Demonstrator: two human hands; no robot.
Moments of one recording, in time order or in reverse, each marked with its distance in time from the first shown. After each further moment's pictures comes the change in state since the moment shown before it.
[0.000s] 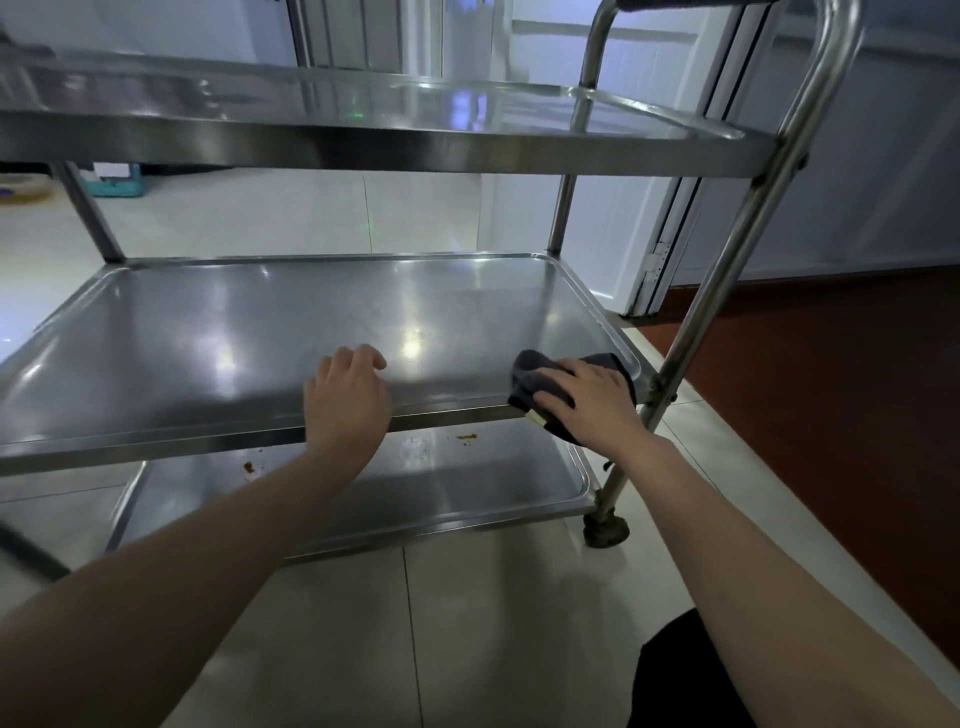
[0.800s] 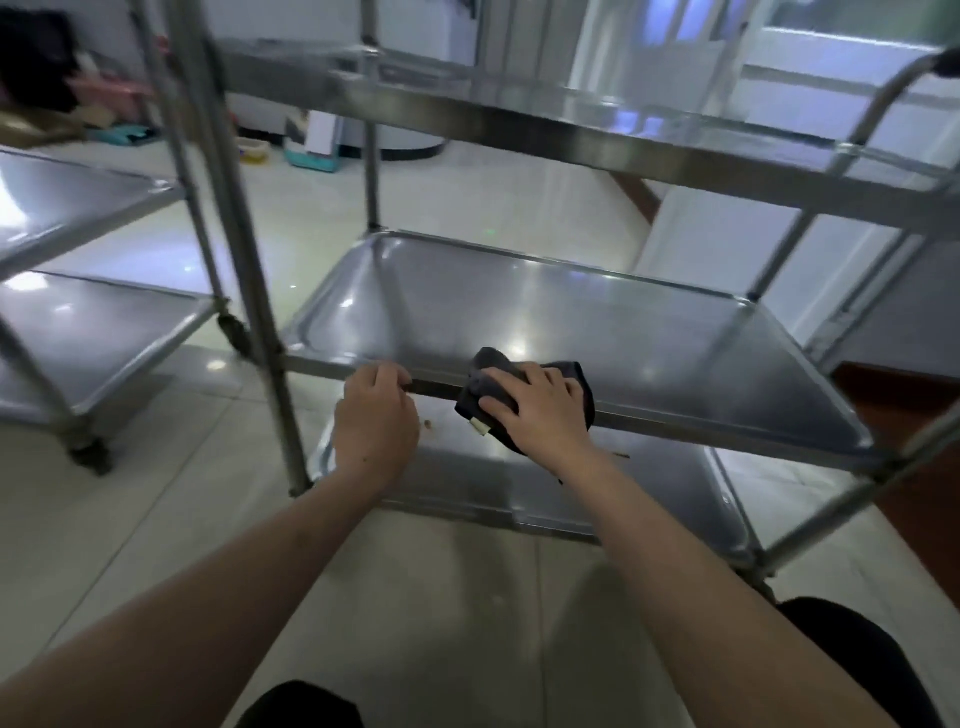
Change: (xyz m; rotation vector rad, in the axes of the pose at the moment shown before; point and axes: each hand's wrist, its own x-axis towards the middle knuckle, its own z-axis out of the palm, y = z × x) left_hand -0.090 -0.210 -0.121 -0.064 0.170 -0.300; right_hand 0.005 -0.349 0.066 0.041 -0.050 -0.296
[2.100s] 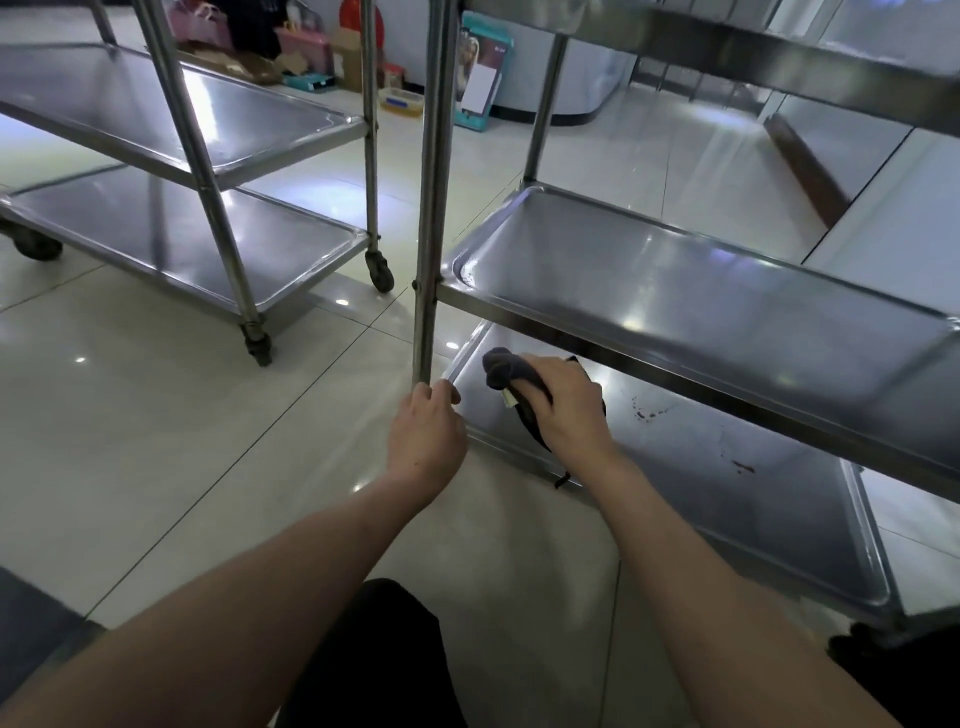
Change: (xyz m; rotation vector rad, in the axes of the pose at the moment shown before) left_hand -0.085 -0.091 -0.028 0.133 -0.169 -0.296; right_hand -0.015 -0.101 0.079 0.454 0.092 -0.282
